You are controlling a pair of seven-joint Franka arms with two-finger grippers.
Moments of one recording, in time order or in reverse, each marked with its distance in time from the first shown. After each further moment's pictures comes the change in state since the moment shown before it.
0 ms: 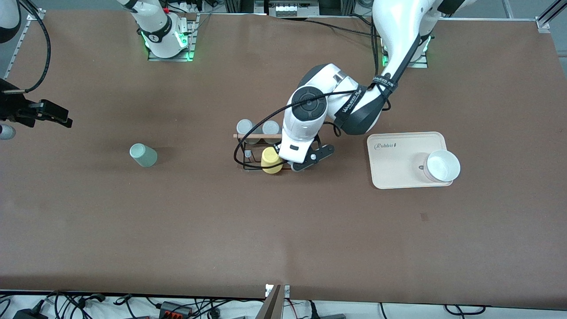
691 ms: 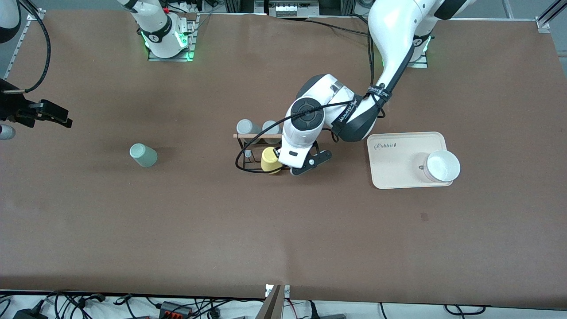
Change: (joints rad) left arm 0.000 0.034 0.001 -0.020 -0.002 0.025 0.019; right arm 0.000 0.000 0.000 0.000 0.000 0.002 0.000
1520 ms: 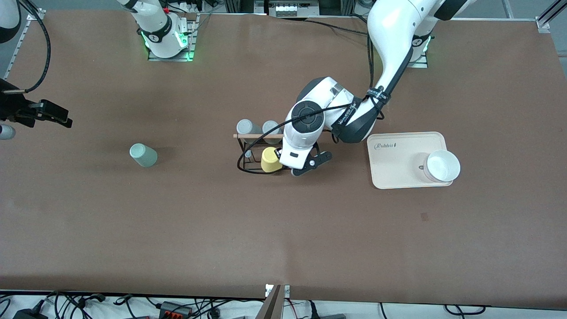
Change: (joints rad) left arm 0.005 -0.002 0.001 -0.023 0.000 0.022 0.001; right arm 0.000 0.000 0.000 0.000 0.000 -0.001 0.000
